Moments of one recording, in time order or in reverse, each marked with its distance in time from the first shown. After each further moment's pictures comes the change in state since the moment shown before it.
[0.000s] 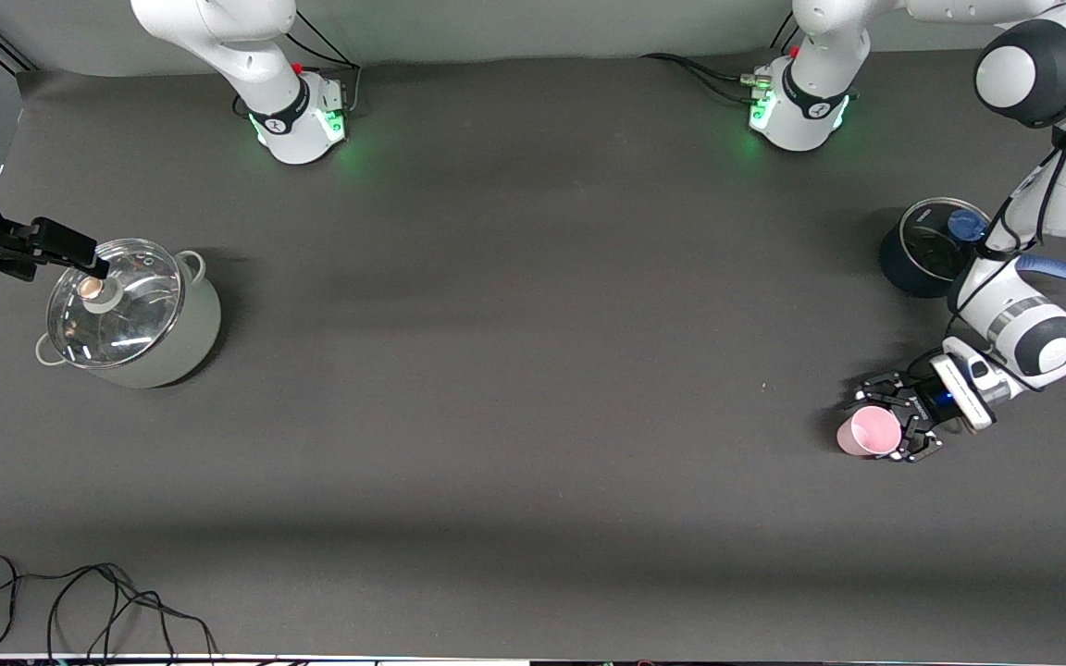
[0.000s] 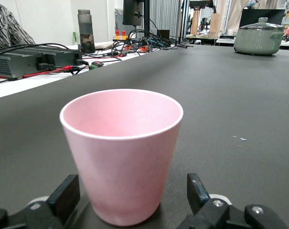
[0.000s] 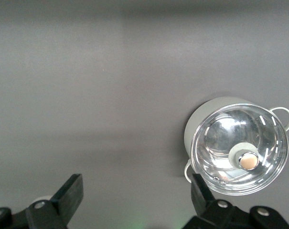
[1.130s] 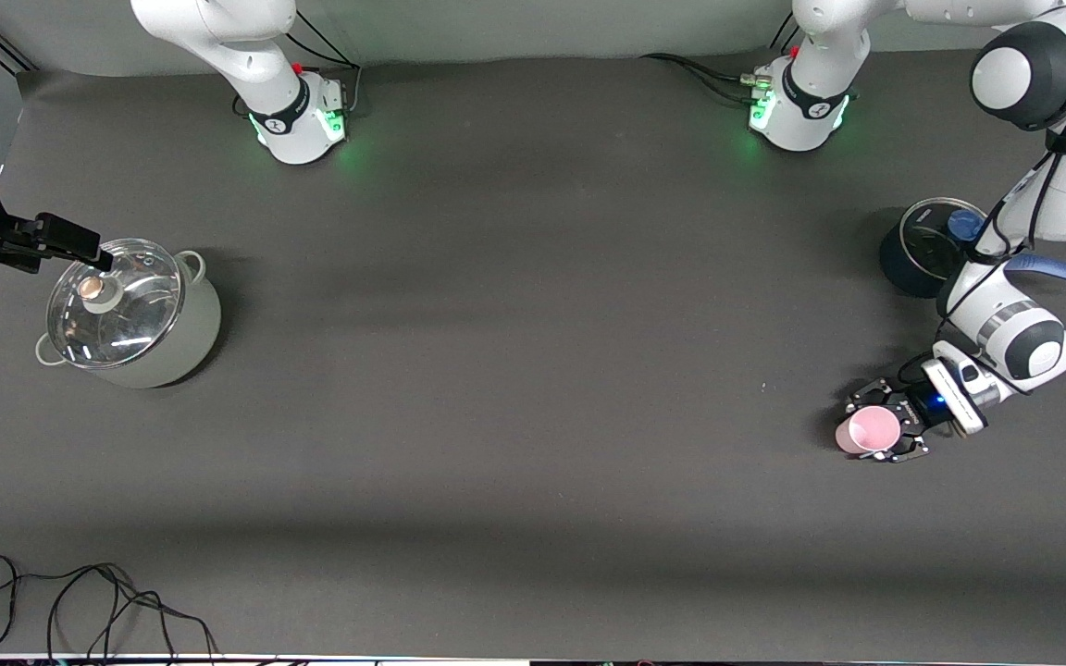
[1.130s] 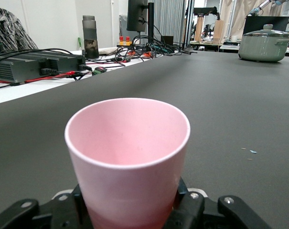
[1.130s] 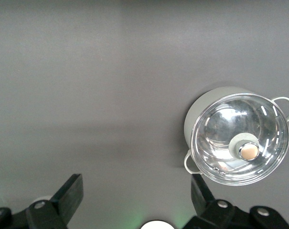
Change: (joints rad) left arm -0.008 0.007 -0.014 0.003 -0.039 0.009 0.001; right arm 0.000 0.003 -0.002 0.001 0.000 -0.044 -0.002
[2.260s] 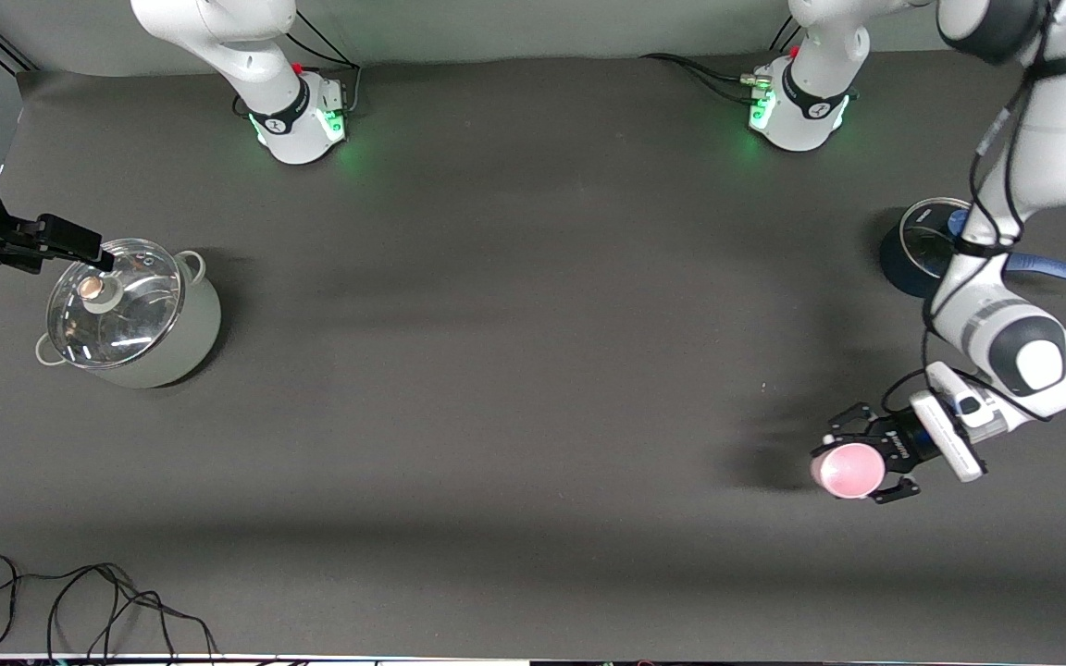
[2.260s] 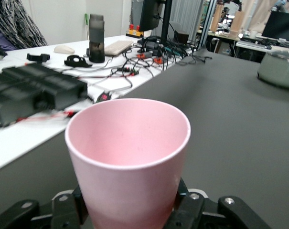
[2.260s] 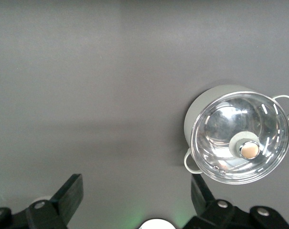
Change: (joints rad) left arm -0.253 -0.301 -0.061 -0.023 -0.036 0.285 -0.473; right arm -0.001 0.006 -0.002 -0.001 0.000 -0.010 -0.001
